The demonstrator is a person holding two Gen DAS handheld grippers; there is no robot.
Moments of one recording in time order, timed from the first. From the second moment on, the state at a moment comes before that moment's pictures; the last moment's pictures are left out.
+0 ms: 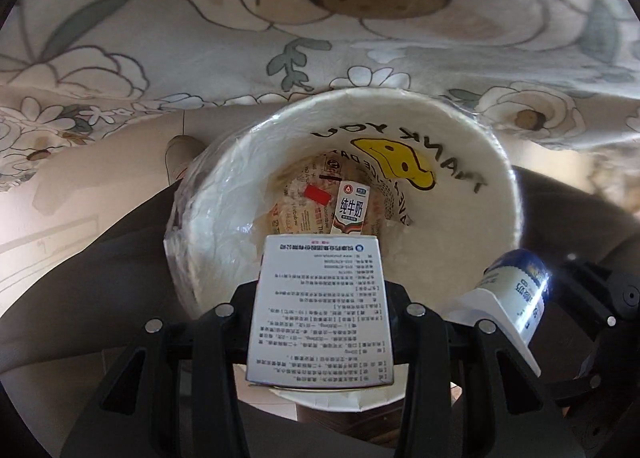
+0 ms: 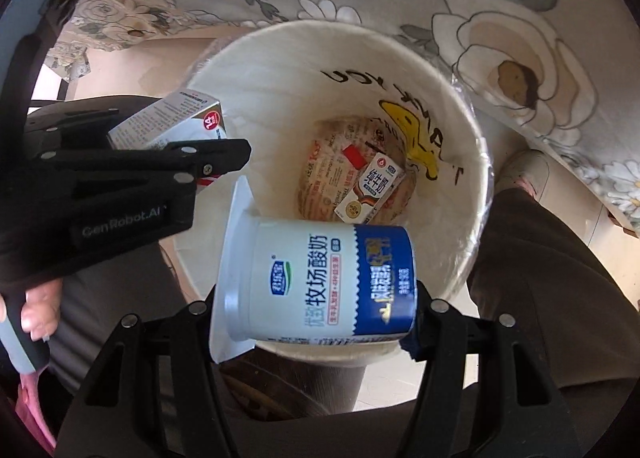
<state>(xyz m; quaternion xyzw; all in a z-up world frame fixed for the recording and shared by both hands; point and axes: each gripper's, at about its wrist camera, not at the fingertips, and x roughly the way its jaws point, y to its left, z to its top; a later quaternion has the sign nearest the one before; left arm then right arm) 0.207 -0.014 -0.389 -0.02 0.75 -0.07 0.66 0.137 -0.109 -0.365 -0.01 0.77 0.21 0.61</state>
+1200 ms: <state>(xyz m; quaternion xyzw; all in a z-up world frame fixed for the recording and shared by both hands) 0.215 -0.029 -0.462 0.02 0.78 -0.03 0.62 0.140 -0.090 -0.410 -0.09 0.76 0.16 0.63</state>
